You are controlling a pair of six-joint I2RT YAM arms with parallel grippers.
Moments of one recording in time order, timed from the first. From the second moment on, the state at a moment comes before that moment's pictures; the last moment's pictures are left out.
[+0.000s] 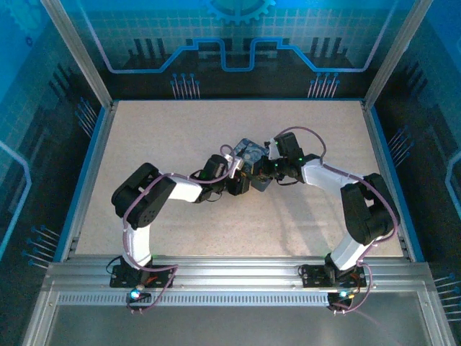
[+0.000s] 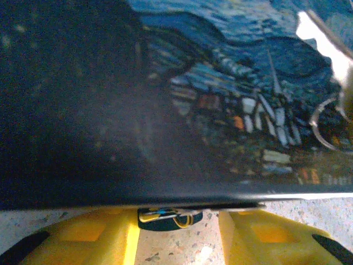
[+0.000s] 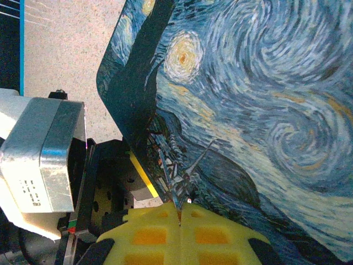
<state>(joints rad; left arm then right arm) -0.59 1.93 0.88 0.39 0.33 -0.37 0.41 1.66 0.99 -0.22 -0.47 0.61</state>
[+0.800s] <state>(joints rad) -0.60 1.90 0.90 0.34 0.32 -0.43 0.41 1.41 0.87 -0.21 -0.42 0.51</state>
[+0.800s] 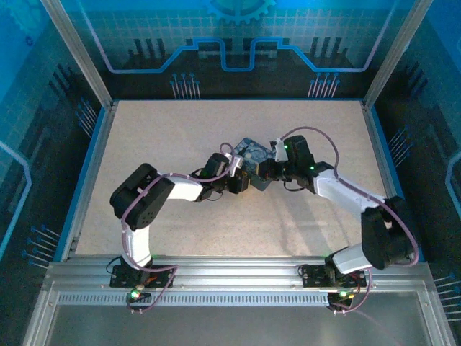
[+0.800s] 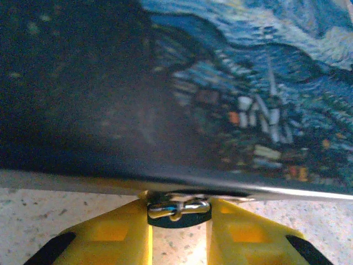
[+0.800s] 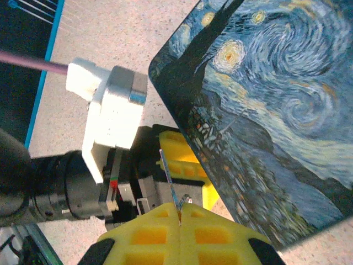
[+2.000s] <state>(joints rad) -0.64 1.69 0.86 0.16 0.32 -0.61 0.40 1.36 0.66 -0.12 -0.44 0.36</state>
